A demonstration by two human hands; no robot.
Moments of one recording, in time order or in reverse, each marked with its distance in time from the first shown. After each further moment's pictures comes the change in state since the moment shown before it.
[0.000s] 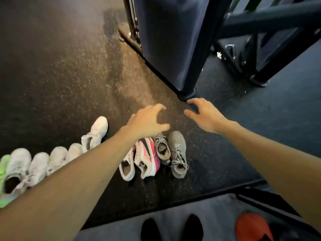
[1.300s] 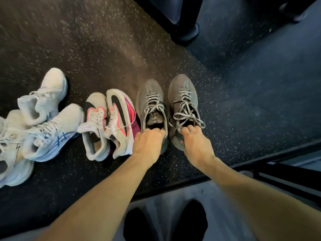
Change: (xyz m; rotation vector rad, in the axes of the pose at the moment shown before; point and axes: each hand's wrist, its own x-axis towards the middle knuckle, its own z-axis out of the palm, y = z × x) left_hand 0.029 -0.066 0.311 0.313 -0.109 -0.027; right_hand -0.044 0.140 0.288 -0.254 -0.099 0.041
